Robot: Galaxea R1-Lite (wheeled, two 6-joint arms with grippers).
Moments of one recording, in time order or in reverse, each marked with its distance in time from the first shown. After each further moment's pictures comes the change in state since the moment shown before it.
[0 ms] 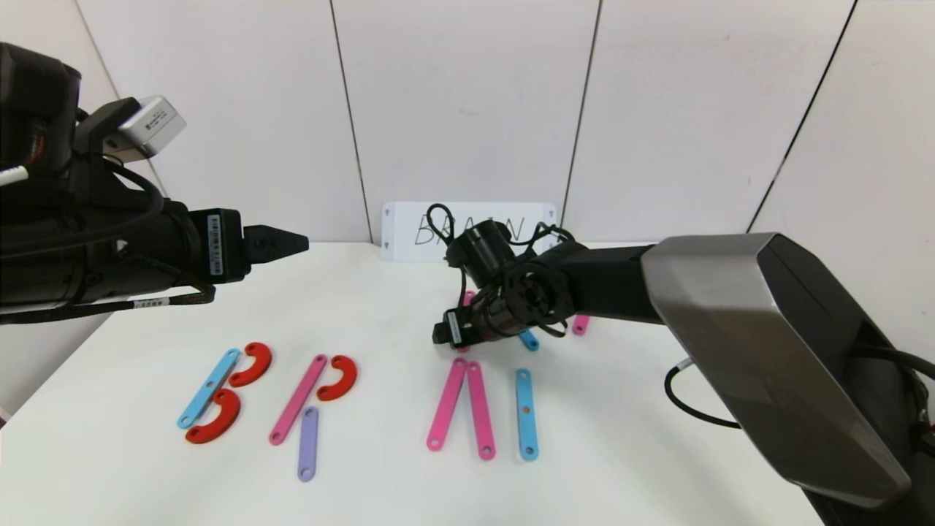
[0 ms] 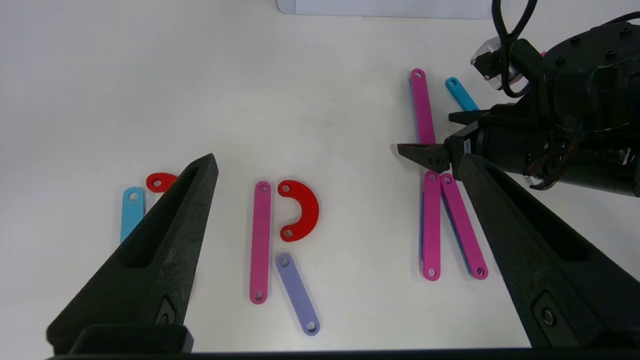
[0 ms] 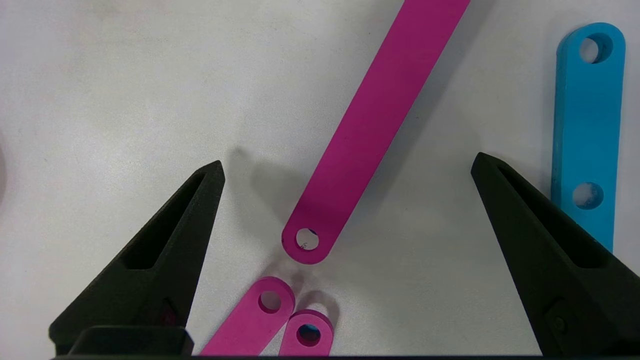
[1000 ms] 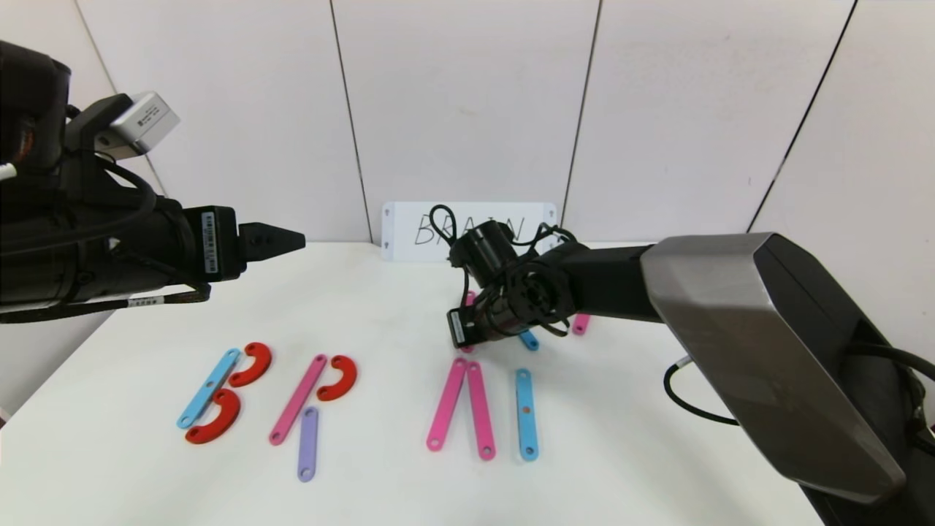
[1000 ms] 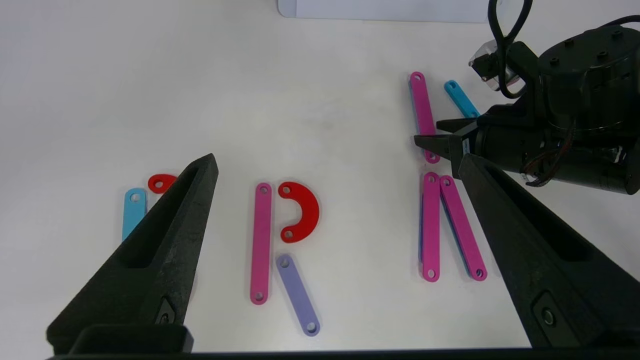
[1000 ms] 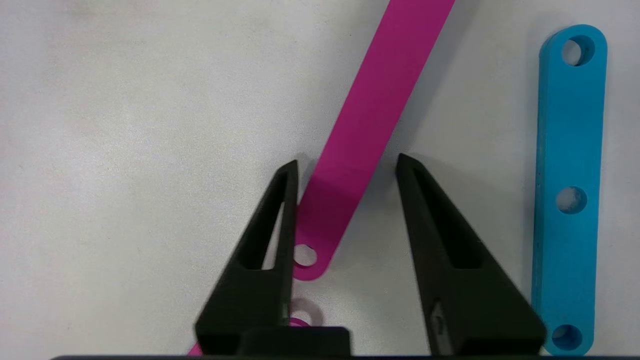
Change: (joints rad) left arm 0.005 -0.010 -0.001 0.000 0.000 0.000; right arm -0.009 0.003 0.000 -0.002 -0.012 -0.011
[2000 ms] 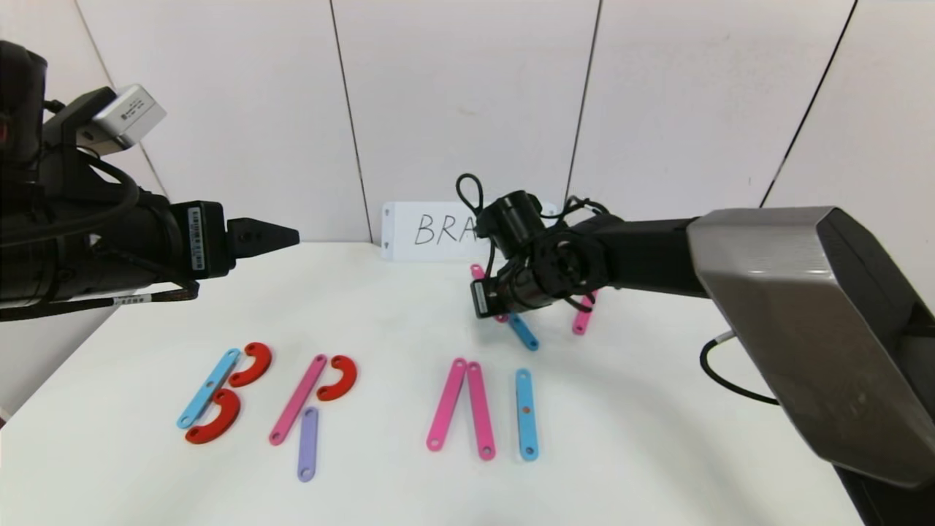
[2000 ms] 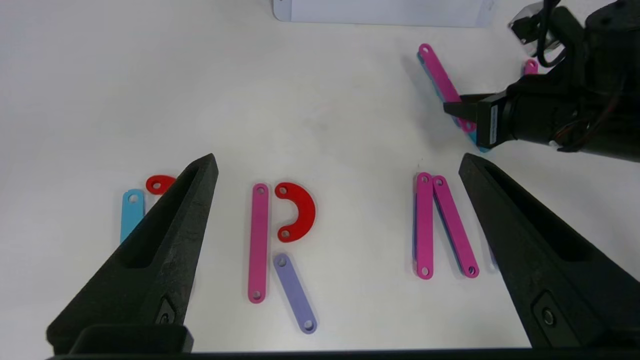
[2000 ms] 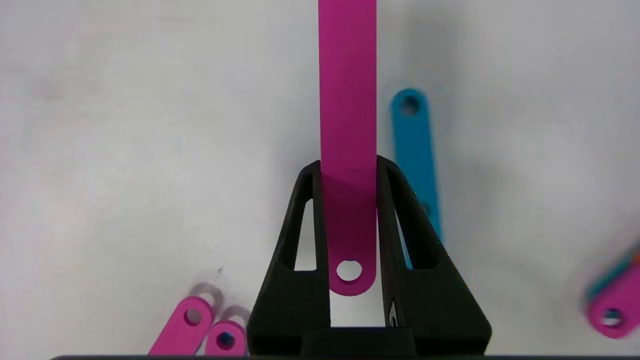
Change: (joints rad) left arm 0.017 -0.016 -0.004 0.010 -0.040 0.001; right arm -0.065 -0.074 0.000 0.006 -0.067 -0.024
